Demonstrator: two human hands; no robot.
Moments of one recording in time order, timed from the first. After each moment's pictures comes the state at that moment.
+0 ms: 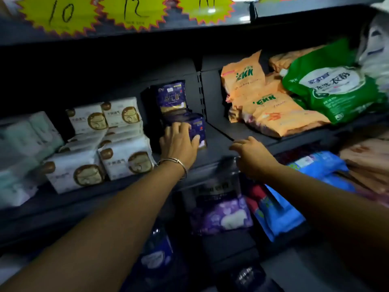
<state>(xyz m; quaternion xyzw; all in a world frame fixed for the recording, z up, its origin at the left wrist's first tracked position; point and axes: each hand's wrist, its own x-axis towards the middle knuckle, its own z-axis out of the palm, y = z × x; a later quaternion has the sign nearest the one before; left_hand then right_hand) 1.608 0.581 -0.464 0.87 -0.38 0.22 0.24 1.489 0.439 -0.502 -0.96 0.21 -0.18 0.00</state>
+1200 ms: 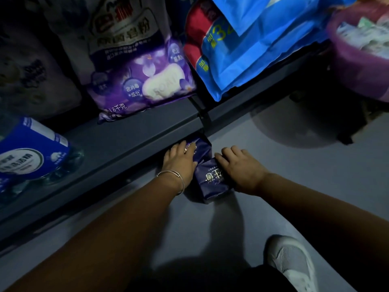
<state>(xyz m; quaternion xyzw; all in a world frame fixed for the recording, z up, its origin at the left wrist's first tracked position) 1.502 0.541 -0.899 0.86 -0.48 -0.18 -0.05 1.353 0.435 -0.906 -0.98 0.14 0.12 0.04</state>
